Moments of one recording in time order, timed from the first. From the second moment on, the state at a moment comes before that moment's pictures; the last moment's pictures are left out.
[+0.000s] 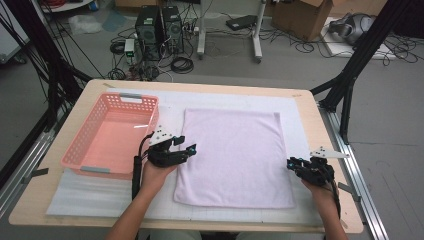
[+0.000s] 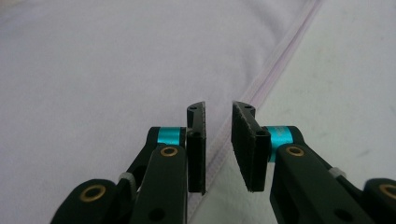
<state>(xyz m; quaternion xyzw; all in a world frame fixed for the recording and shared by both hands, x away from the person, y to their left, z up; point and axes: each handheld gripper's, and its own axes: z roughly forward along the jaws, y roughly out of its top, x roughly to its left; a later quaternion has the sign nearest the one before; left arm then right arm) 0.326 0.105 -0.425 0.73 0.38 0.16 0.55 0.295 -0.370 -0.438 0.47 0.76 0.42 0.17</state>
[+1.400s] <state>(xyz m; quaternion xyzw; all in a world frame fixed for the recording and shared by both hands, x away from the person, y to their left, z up) 0.305 0.129 -0.448 0.73 0.40 0.14 0.54 0.275 -0.366 -0.443 0.43 0.79 0.39 0.17</state>
